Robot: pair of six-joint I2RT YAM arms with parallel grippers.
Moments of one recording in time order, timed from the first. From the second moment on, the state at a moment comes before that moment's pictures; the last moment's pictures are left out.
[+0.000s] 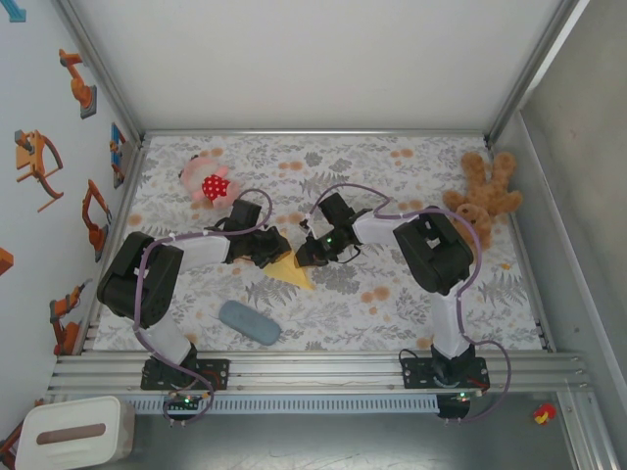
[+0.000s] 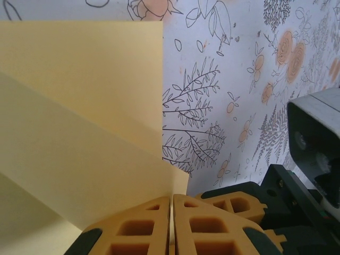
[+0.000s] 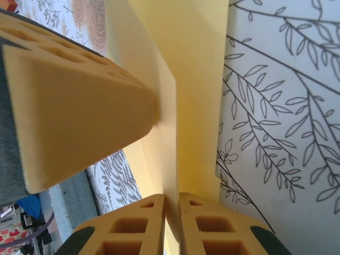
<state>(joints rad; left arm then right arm) -0.51 1.70 0.81 -0.07 0.47 -0.99 0.65 2.07 1.23 -0.30 -0.83 0.38</state>
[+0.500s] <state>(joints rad) -0.51 1.70 0.81 -0.07 0.47 -0.99 0.65 2.08 1.24 -0.32 -0.83 0.37</state>
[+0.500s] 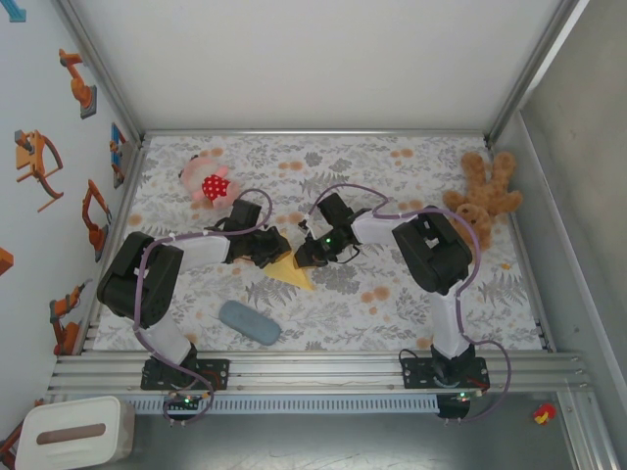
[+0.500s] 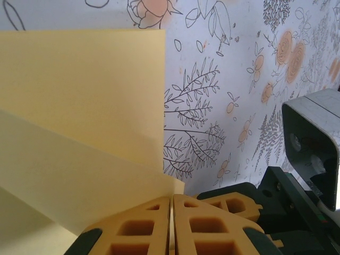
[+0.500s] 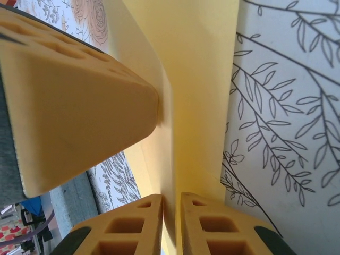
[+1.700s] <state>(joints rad) -0.50 1.75 0.82 -0.06 0.49 -0.99 0.65 2.09 1.24 -0.33 -0.82 0.37</state>
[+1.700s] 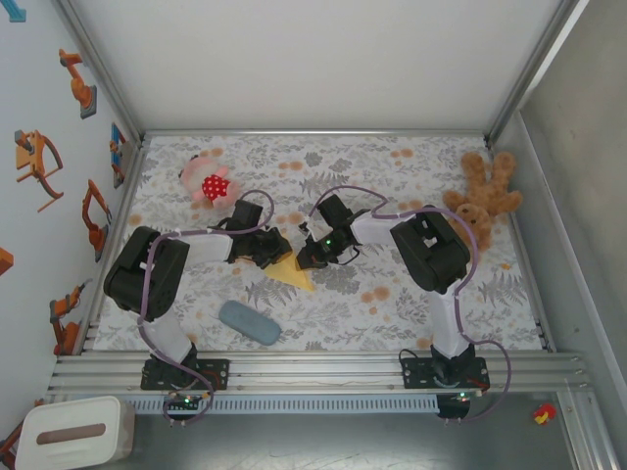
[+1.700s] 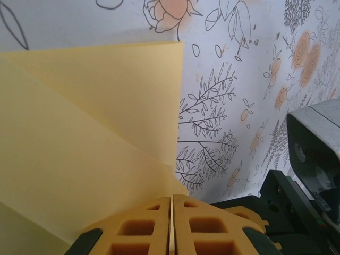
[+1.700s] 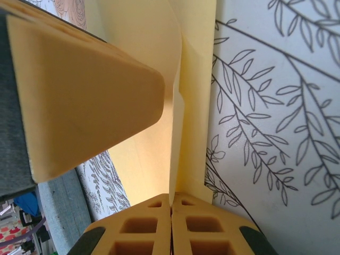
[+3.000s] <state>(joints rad) -0.49 1.77 0.82 -0.08 0.46 -0.99 0.70 1.94 1.16 -0.34 -0.77 0.40</state>
